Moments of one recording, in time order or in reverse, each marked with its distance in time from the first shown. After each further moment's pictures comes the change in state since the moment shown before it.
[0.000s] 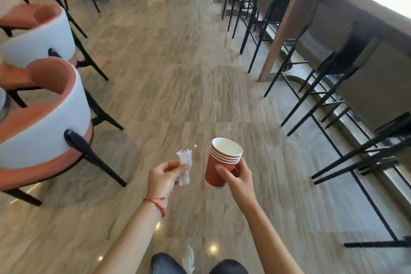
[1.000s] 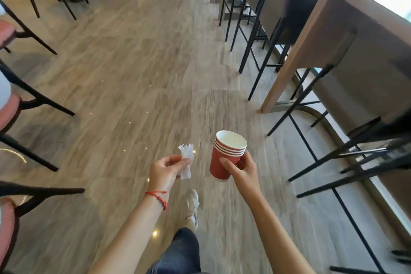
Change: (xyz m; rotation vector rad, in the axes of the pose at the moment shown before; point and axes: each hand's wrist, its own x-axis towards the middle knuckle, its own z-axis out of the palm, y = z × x) left_hand 0.462 0.171 0.314 0.025 0.012 -0.029; right_hand 0.578 -0.088 -0.065 -0.004 0.003 0.005
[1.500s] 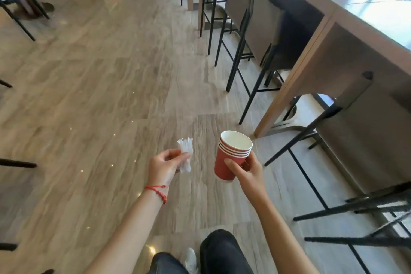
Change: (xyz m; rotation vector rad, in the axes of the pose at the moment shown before) left_hand 0.266 0.157 0.151 0.029 -0.125 0.029; right_hand 0.301 -0.074 0.000 -0.015 0.115 -0.044
